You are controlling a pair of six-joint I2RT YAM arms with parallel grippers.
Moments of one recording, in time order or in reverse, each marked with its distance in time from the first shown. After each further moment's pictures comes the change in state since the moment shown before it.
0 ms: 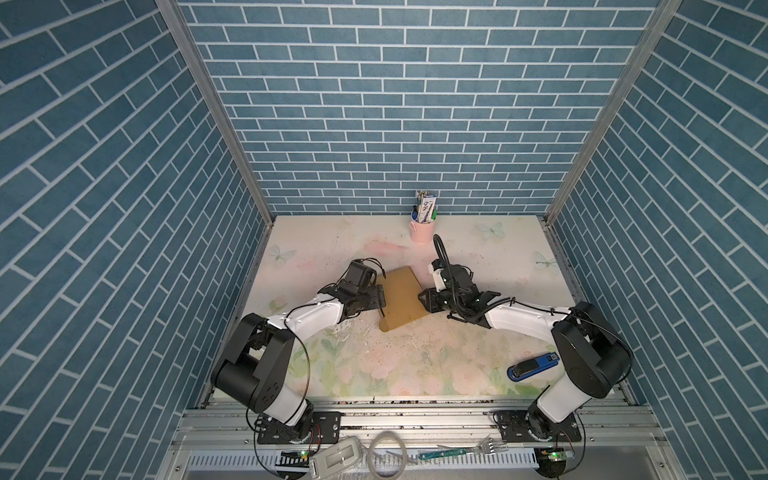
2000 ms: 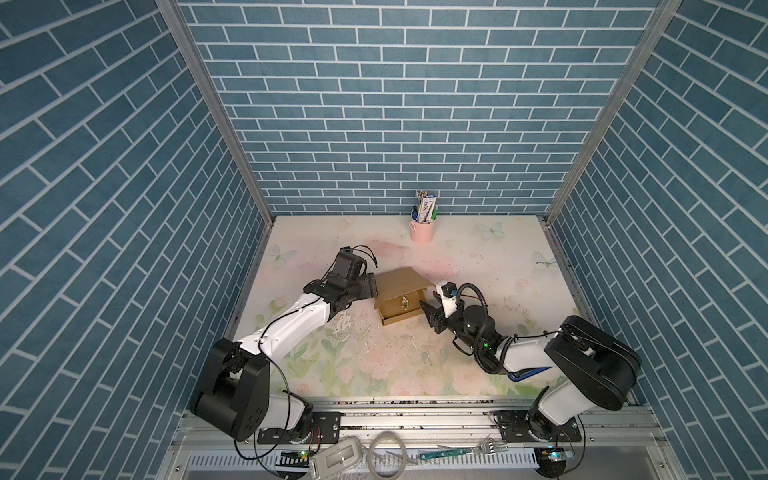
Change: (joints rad) left arm 0.042 -0.164 0.066 -0.135 -0.071 0.054; right arm 0.115 -0.130 -0.496 0.920 0.186 -0.332
